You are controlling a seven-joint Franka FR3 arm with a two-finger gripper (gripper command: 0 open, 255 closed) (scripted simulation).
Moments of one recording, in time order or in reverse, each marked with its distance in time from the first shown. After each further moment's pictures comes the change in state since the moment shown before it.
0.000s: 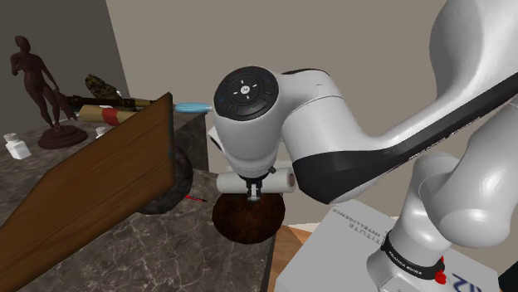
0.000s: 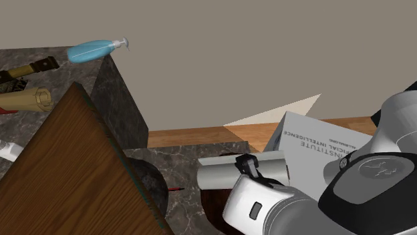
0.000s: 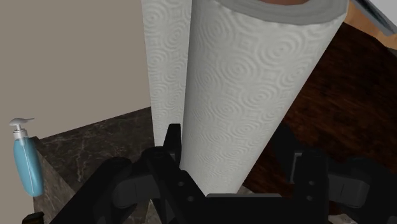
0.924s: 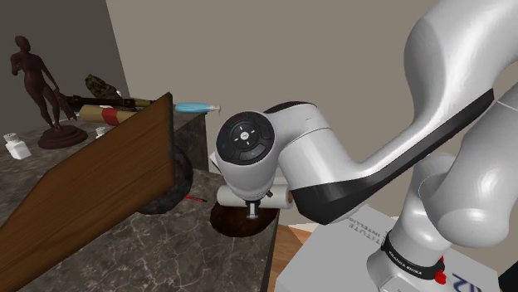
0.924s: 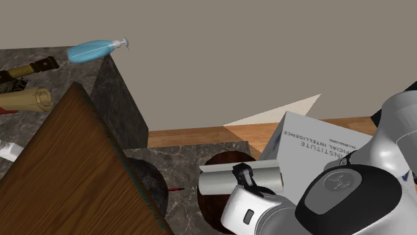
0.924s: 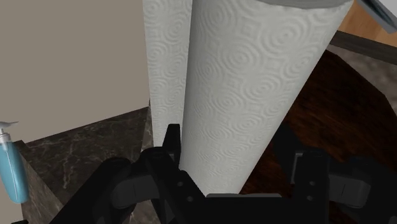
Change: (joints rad) arm -0.016 0.081 0.023 -0.061 -0.070 0.101 0.113
